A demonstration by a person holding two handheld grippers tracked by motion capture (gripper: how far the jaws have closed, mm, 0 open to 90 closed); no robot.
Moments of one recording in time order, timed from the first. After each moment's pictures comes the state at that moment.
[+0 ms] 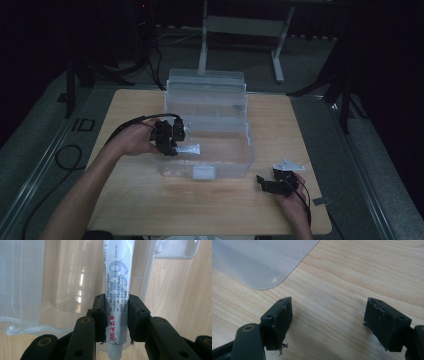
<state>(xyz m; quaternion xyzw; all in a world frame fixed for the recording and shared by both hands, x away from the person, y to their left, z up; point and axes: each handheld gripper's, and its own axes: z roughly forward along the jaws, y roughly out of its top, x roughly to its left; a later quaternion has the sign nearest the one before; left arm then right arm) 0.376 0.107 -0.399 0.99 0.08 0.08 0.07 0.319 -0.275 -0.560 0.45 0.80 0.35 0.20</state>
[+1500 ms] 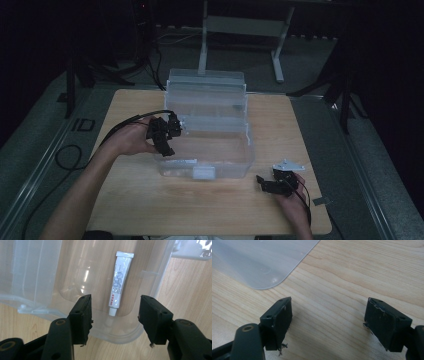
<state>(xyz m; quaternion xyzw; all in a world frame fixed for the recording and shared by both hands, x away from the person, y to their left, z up) 0.375 0.118 -0.391 0.98 0.14 0.10 0.07 0.319 -0.275 -0.561 0.45 0.80 0.35 0.20</state>
